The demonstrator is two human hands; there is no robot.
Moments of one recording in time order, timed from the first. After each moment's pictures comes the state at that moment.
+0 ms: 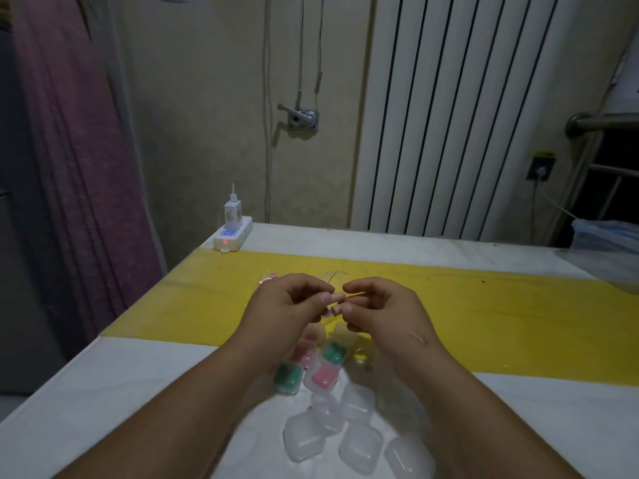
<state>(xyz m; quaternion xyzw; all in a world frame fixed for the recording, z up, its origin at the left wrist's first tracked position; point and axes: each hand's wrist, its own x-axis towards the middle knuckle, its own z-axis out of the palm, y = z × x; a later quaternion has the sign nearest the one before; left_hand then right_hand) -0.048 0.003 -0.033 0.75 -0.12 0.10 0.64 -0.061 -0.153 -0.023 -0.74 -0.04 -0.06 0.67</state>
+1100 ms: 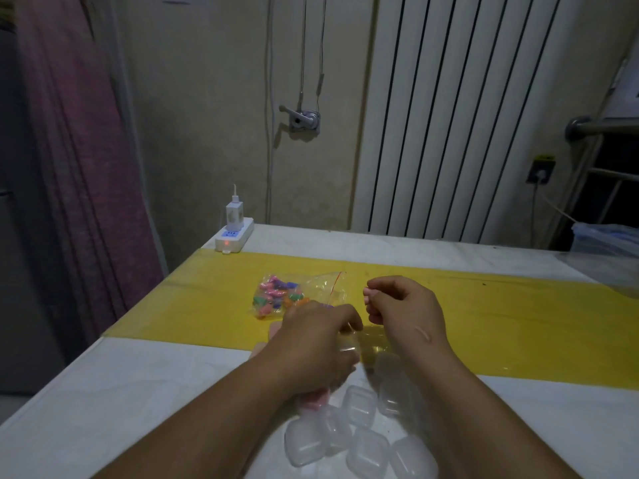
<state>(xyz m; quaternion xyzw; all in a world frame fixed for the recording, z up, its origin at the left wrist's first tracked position) -0.049 -0.019 -0.048 0.94 -0.23 0.09 0.25 -0.039 -0.166 -0.033 -0.76 0.04 -0.19 0.63</state>
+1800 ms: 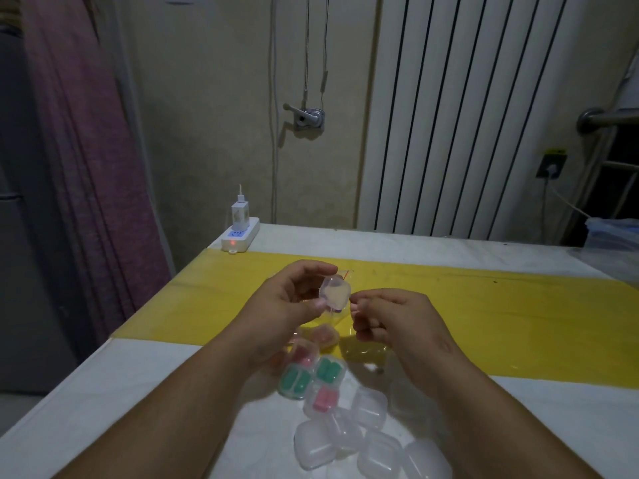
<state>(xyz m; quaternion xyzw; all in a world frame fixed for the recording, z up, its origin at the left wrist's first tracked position) -0.046 0.020 -0.028 0.66 -0.19 -0.01 0.72 -0.060 -0.154 -0.025 -0.71 -0.01 -0.04 0.70</state>
